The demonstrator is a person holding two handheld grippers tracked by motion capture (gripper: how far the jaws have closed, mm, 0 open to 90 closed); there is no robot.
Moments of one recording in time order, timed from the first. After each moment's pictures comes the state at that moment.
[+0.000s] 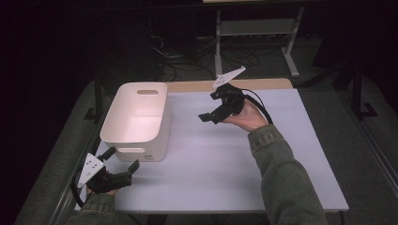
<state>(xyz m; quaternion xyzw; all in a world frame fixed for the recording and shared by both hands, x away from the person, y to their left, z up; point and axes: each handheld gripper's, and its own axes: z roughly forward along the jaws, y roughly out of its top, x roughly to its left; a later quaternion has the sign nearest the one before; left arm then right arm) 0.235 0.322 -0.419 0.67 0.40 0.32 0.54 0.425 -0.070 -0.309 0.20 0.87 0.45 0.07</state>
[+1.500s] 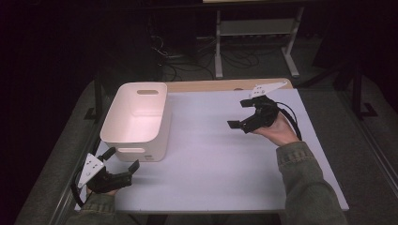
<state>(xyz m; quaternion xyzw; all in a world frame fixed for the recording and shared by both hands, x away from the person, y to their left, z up) 0.235 0.322 -0.420 0.67 0.40 0.32 0.54 0.391 -0.155 -0.329 0.26 0.83 0.48 0.09</state>
